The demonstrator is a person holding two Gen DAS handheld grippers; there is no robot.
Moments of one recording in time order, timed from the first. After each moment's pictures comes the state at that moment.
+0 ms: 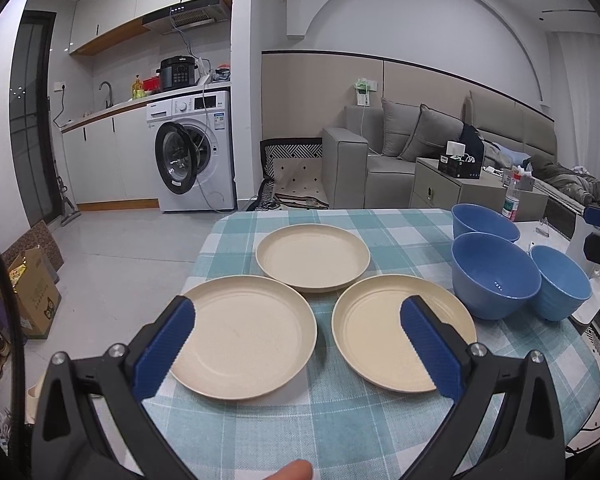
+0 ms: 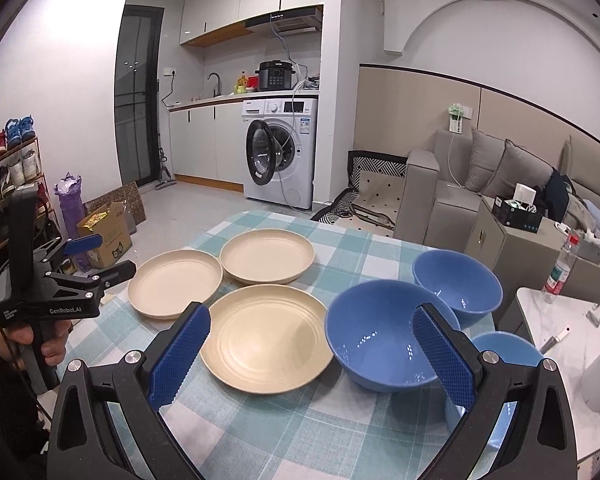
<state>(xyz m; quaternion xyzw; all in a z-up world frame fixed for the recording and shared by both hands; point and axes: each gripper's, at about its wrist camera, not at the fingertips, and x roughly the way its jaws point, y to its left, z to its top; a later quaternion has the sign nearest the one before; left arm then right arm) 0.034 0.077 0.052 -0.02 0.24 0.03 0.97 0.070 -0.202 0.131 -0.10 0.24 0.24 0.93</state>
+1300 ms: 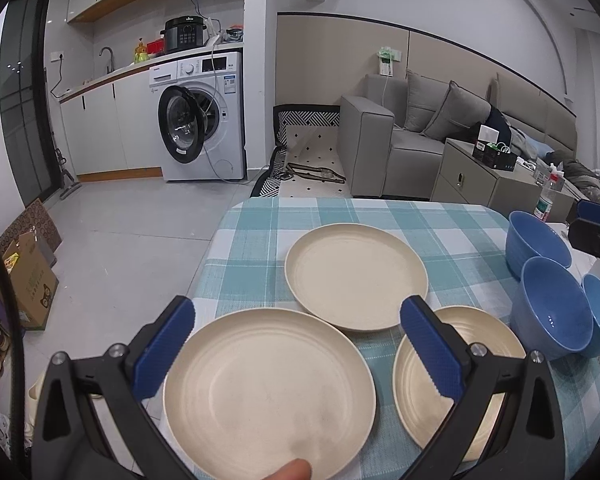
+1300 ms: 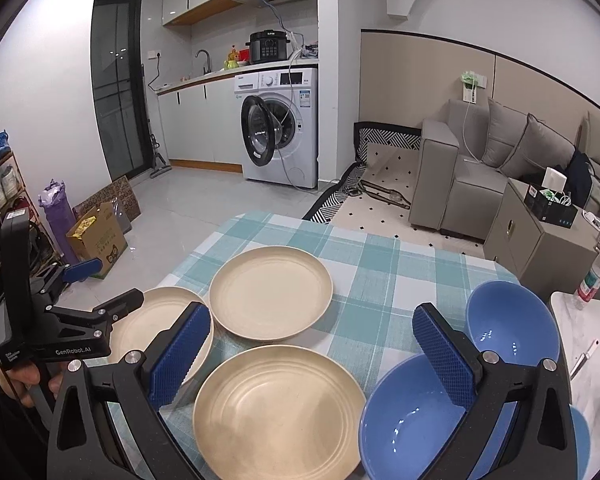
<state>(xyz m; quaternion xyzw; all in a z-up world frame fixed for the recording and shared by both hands) 0.159 0.137 0.041 -0.04 0.31 0.04 0.95 0.226 -0.101 0.128 -0.09 0.31 0.23 0.92</state>
